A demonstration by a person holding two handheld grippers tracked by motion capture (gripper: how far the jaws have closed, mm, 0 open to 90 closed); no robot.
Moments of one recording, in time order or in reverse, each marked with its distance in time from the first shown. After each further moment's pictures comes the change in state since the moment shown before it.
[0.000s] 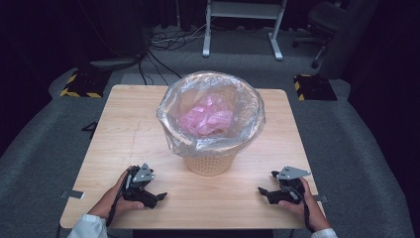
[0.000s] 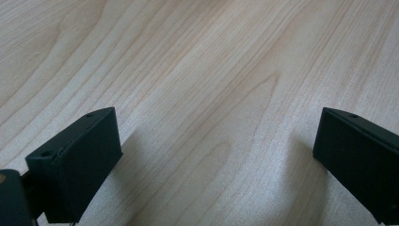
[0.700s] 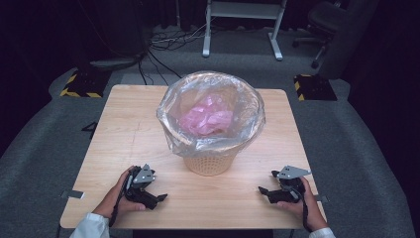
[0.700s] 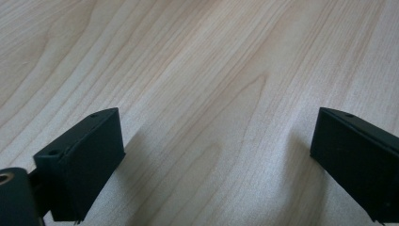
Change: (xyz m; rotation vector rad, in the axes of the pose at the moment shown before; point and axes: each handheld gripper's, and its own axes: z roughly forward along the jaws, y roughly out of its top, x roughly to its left) left arm -0.003 0.002 0.000 0.001 -0.011 0.039; right arm -0.002 0.000 0.000 -0.001 0.002 0.002
